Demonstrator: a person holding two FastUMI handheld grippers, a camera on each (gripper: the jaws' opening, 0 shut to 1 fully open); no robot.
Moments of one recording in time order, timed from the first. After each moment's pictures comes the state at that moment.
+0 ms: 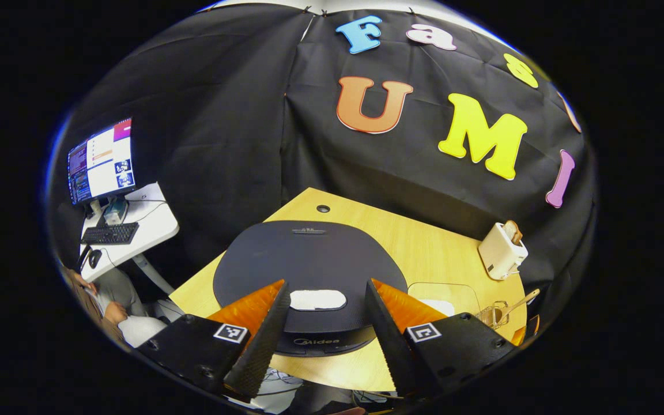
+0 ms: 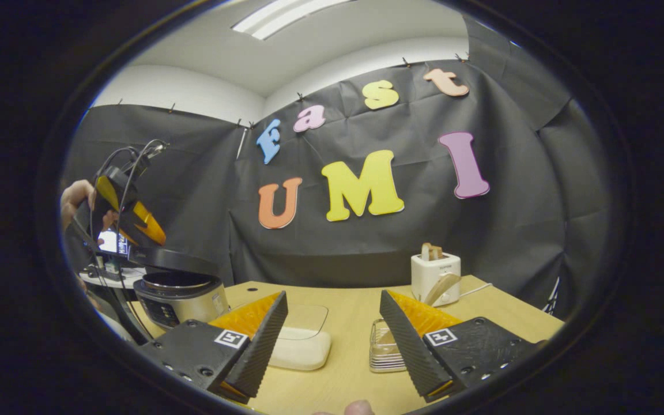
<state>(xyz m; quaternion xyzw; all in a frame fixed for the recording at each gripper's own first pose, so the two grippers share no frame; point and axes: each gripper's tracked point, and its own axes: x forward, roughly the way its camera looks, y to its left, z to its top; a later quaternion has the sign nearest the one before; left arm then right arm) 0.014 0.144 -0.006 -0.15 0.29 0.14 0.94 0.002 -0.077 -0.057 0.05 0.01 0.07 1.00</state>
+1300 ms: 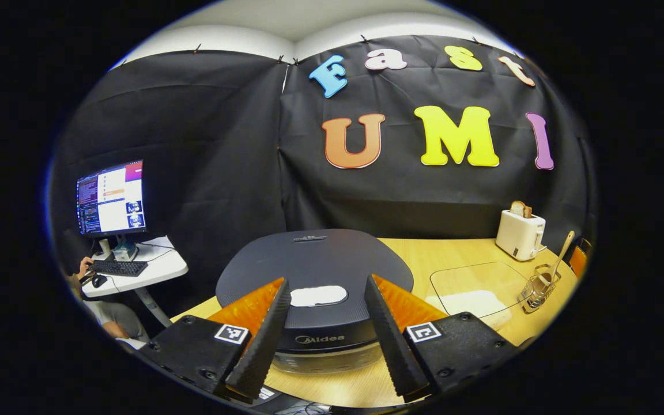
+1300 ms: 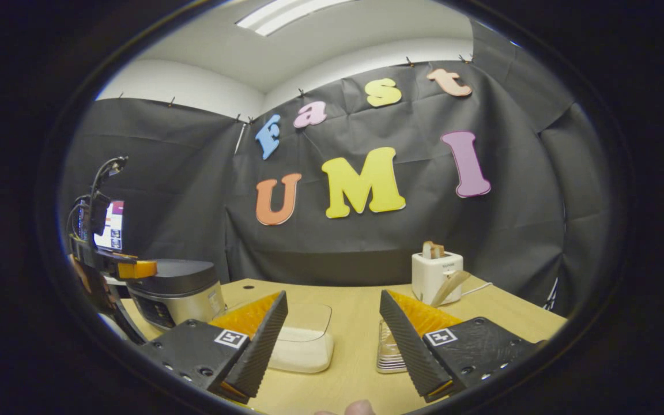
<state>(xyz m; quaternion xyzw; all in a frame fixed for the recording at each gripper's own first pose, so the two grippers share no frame) 0.005 0.137 -0.051 -0.02 0.11 0.16 0.98 0.018 -0.058 -0.065 0.05 0.02 0.06 1.00</state>
